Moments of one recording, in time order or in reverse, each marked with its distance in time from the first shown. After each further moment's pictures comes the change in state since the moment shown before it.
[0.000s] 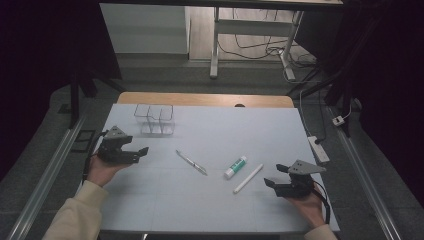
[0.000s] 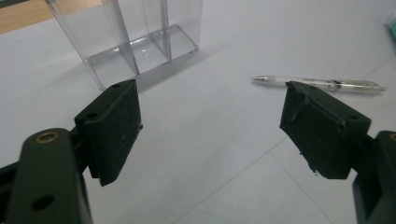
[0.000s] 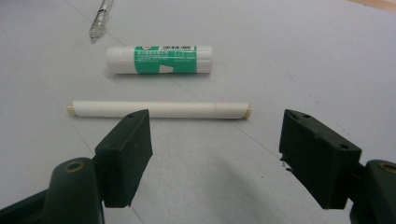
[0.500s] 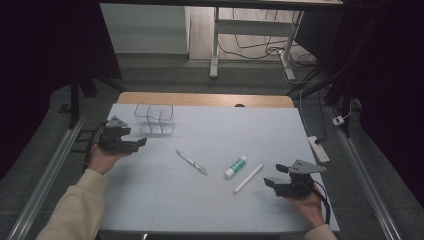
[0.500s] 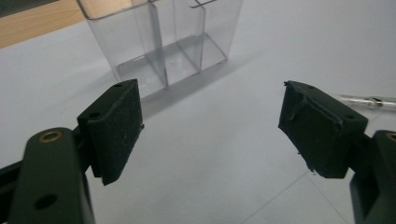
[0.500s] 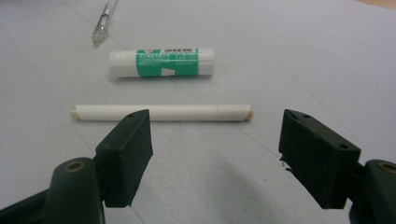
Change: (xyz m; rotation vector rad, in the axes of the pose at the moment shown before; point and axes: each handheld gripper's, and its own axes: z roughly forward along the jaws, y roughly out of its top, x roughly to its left) left arm 0.026 0.016 0.011 0.026 0.035 -0.029; right arm -0.001 0.000 0.001 -0.015 0.014 0.021
